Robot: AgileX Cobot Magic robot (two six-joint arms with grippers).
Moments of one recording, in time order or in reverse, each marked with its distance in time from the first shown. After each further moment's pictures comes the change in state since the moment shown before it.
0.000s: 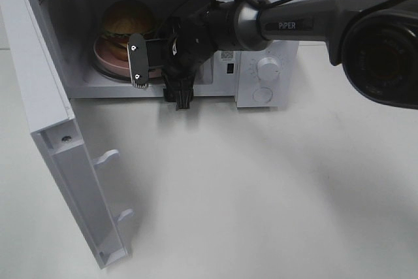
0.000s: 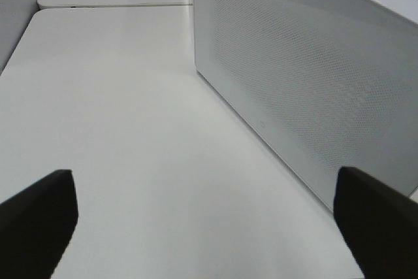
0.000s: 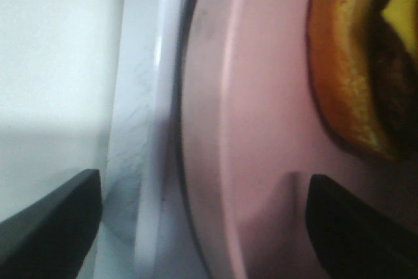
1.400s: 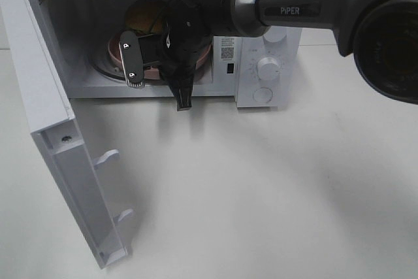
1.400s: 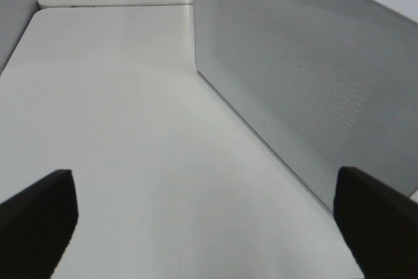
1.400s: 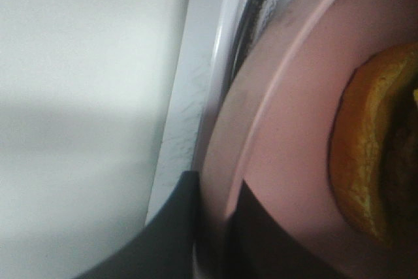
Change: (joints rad) left arm 0.000 0.000 0.000 0.001 0.000 0.000; right arm 0.033 -0.062 -0.010 0.016 0.188 -0.052
